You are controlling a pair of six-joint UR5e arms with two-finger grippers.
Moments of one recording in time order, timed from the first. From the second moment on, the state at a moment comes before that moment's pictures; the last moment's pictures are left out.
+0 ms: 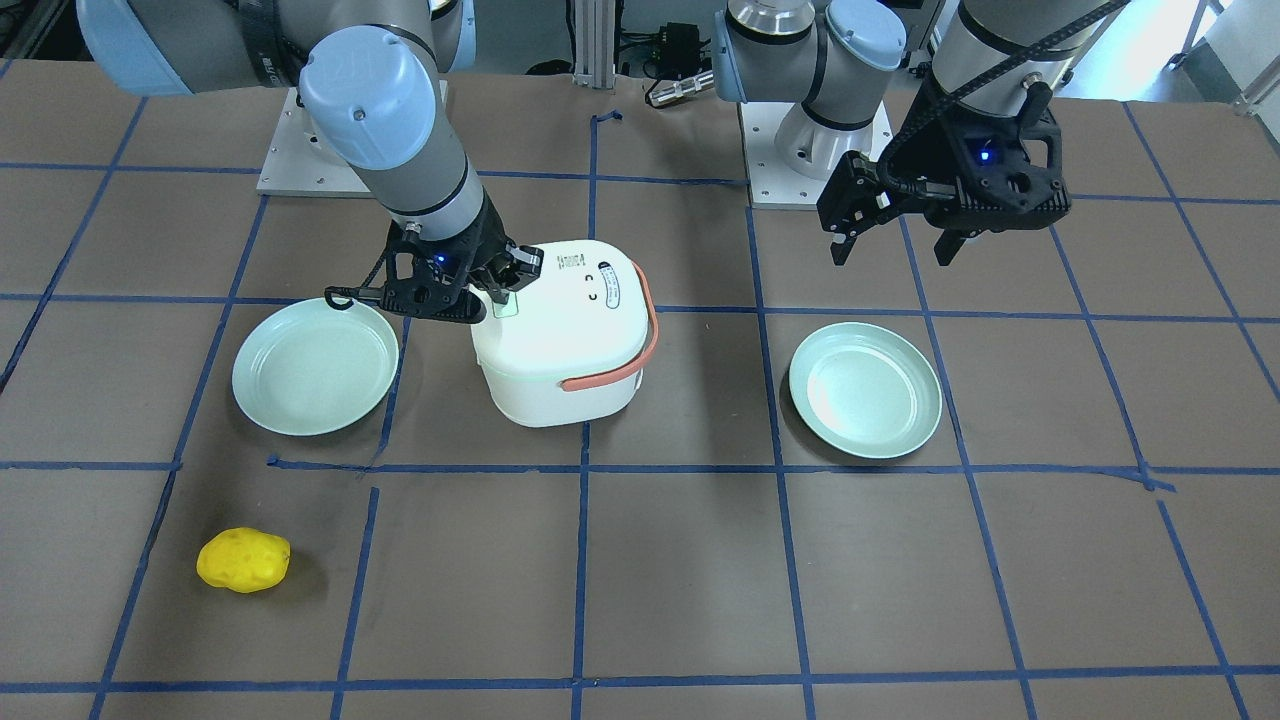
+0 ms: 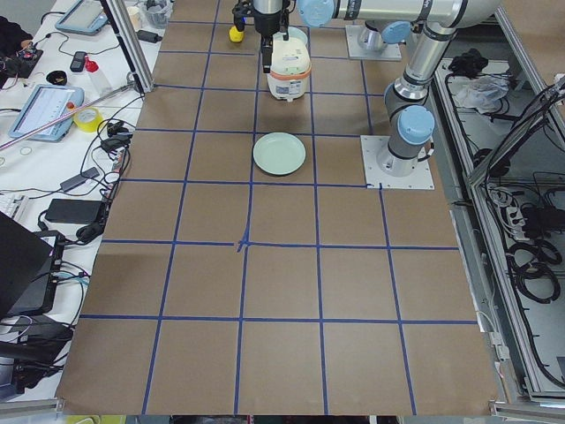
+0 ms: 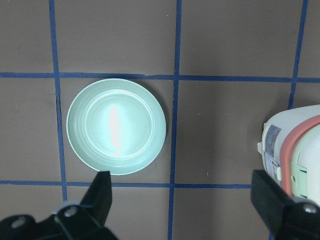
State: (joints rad) left arm -1.53 -1.54 -1.57 -1.56 1.56 0.00; right arm 1.79 -1.45 1.75 -1.72 -1.39 0.37
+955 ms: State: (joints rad) left arm -1.53 -1.54 -1.57 -1.56 1.56 0.00; right arm 1.78 -1.46 1.72 -1.72 -1.39 0.44
